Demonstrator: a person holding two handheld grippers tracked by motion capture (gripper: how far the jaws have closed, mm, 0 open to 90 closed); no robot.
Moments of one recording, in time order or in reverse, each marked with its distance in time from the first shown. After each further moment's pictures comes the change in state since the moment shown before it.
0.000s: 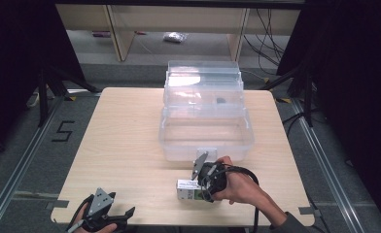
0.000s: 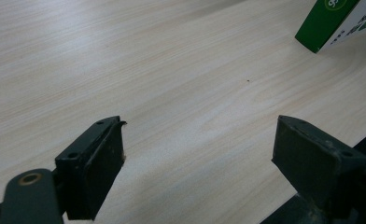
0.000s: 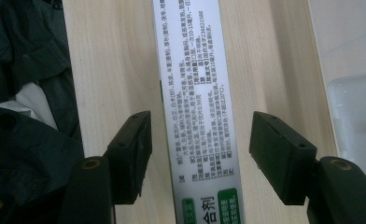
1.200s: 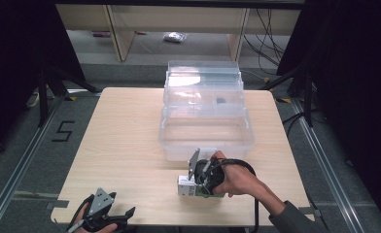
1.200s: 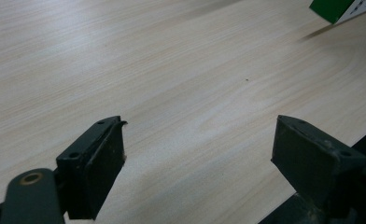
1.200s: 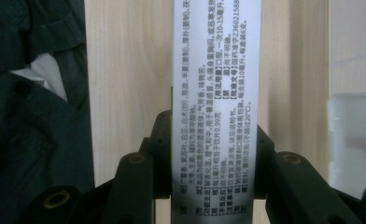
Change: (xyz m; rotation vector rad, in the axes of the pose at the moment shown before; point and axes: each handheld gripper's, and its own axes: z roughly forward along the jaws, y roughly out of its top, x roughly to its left) left arm 0.001 0.000 -0.001 0.028 -0.001 0.028; right arm -0.005 0.014 -0.010 0.075 0.064 -0.085
